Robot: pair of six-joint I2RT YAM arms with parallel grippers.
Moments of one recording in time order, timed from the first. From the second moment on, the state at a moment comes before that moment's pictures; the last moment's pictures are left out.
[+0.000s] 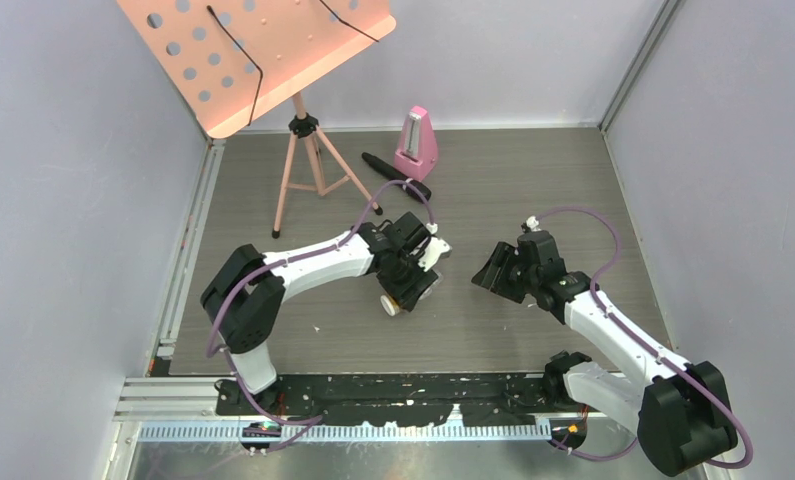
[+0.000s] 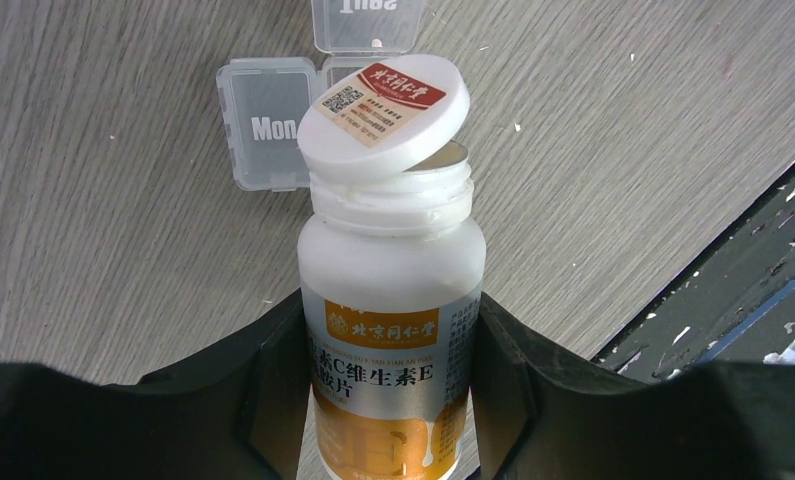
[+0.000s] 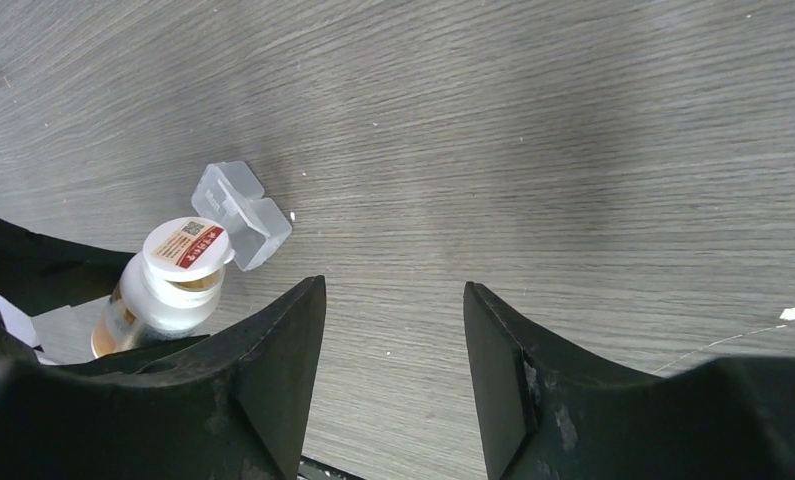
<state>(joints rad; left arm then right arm) -0.88 1.75 1.22 -0.66 0.18 0.02 0.34 1.00 0.52 -0.35 -0.13 0.75</state>
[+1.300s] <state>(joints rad) -0.94 1.87 1.40 -0.85 0.06 0.03 0.34 1.00 0.48 -0.32 -0.14 0.76</state>
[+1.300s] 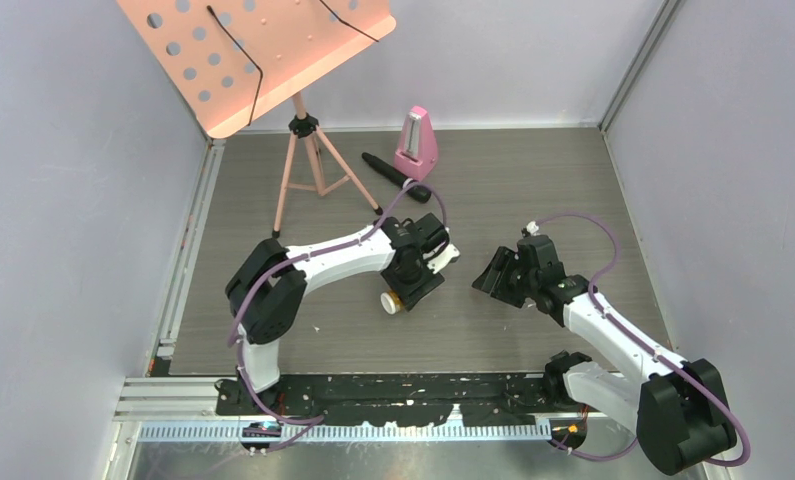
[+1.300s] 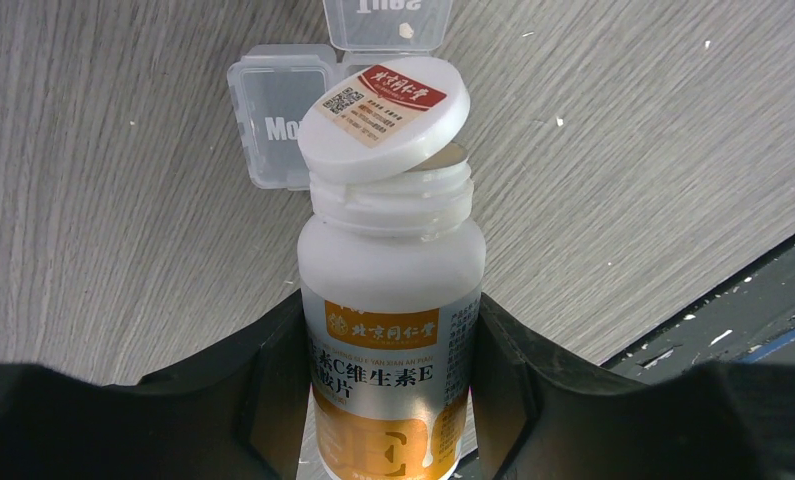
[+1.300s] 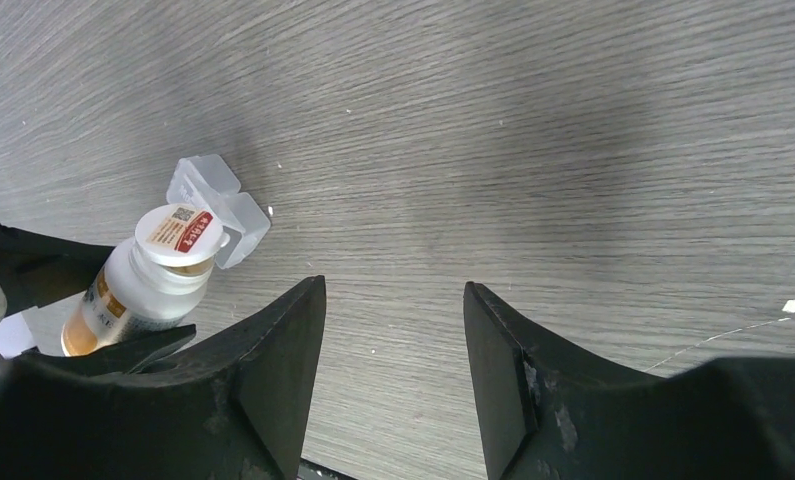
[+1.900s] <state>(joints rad) -0.96 1.90 1.43 -0.92 0.02 0.03 0.33 1.00 0.47 -0.31 -0.14 0.76</state>
